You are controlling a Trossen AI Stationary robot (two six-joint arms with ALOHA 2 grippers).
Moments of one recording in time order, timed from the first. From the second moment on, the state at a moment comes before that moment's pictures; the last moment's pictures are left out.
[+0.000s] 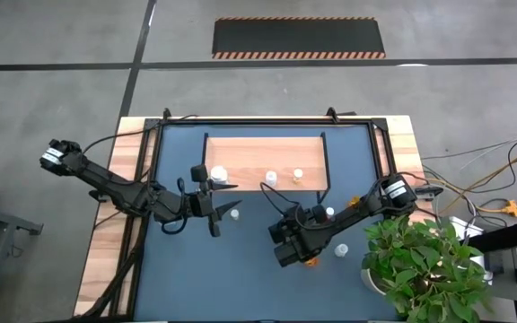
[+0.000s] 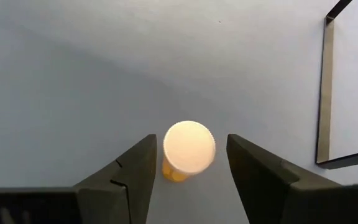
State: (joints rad) left arm -0.42 1.13 0.83 0.15 -0.74 0.32; right arm 0.41 2.07 1.42 -1.02 0.76 1.60
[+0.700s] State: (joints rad) left arm -0.42 1.13 0.83 0.15 -0.74 0.32; right arm 0.41 2.07 1.38 -0.96 0.79 1.60
